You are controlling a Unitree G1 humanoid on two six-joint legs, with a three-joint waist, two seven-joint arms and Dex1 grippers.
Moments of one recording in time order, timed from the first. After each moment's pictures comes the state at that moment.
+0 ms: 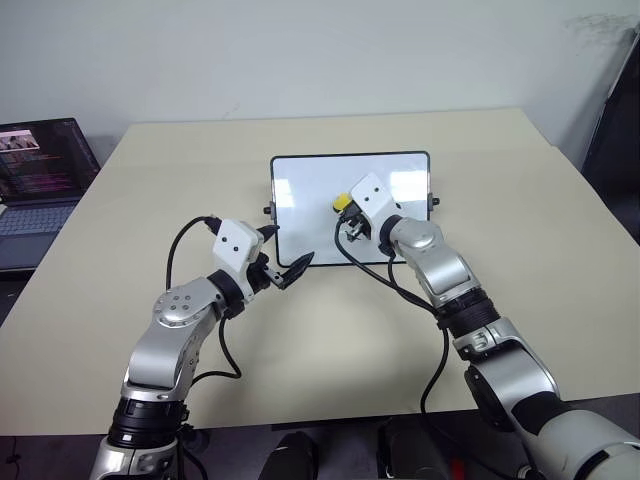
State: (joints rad) left arm -0.24 0.47 0.03 -0.25 -0.29 0.39 -0.58; right arm -0.86 -0.13 0.26 0.44 -0.11 0.36 0.39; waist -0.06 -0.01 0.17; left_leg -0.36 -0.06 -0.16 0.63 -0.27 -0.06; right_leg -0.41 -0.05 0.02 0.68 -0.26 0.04
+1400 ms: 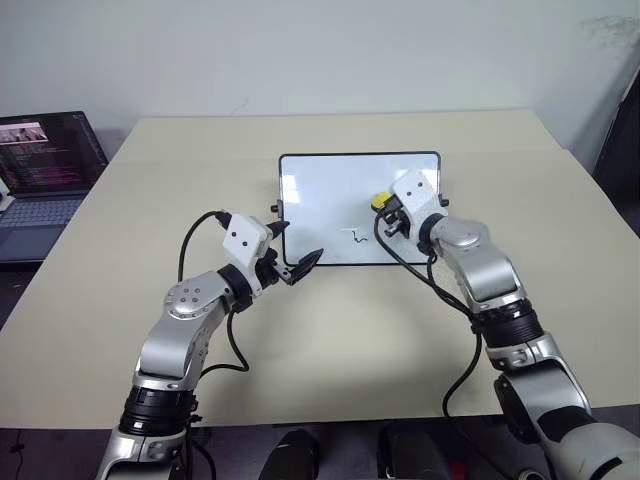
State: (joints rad) left arm -0.30 0.44 0.00 -0.19 -0.29 0.36 -0.61; right arm -0.76 -0.28 0.16 0.14 -0.08 0.62 0.43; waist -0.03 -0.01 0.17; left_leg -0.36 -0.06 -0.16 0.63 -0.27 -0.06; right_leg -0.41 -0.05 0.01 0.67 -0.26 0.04
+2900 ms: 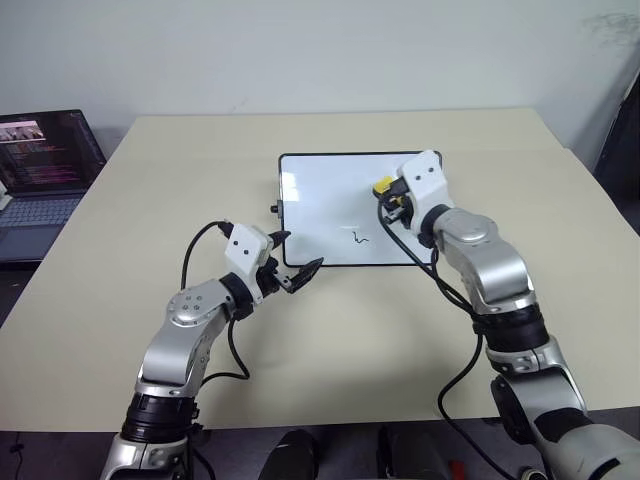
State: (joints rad) left arm -0.24 0.43 0.00 -0.18 -0.28 0.35 -0.62; right arm -0.78 -0.23 0.14 0.02 0.00 0.71 0.32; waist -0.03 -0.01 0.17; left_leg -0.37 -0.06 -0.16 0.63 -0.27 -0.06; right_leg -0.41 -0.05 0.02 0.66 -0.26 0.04
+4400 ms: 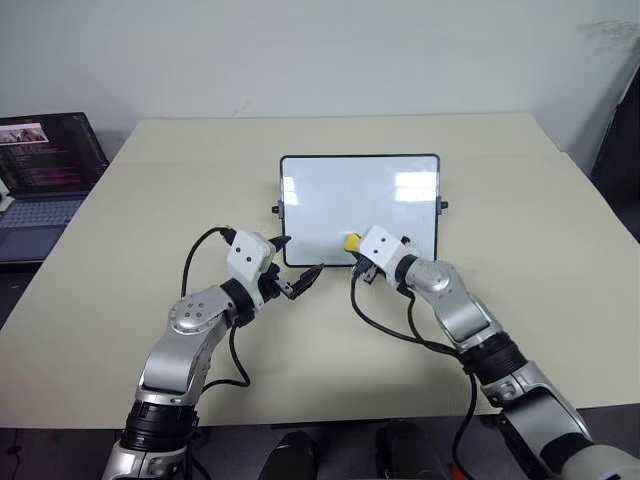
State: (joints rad) left arm -0.23 0.43 -0.01 -0.21 -0.26 0.34 -0.60; right arm -0.60 -0.27 0.38 0.22 -0.21 0.25 0.47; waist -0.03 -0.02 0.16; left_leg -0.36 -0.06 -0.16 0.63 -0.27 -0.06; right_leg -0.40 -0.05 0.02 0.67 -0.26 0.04
